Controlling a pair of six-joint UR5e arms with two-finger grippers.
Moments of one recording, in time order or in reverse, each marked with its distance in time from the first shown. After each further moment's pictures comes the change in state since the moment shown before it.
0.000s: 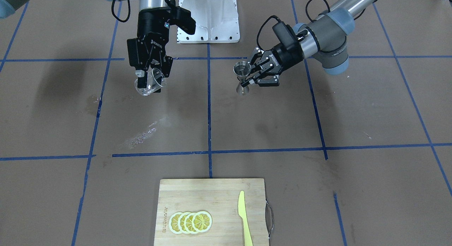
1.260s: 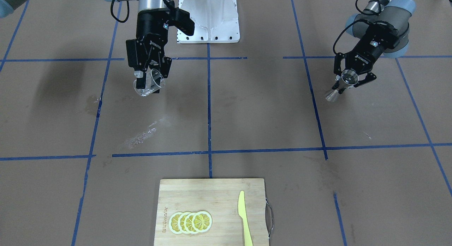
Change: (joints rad) left arm 0.036 0.422 -0.016 -0.288 0.490 -0.240; right arm 0.000 -0.006 0.000 0.000 -0.001 0.003
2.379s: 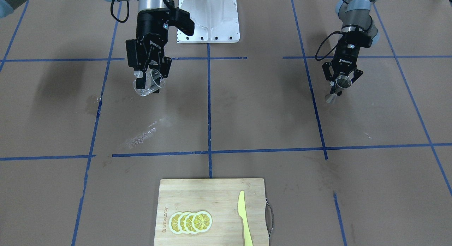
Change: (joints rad) left arm 0.319 0.033 0.047 0.168 0.579 -0.125; right arm 0.000 0.000 0.000 0.000 -0.002 0.000
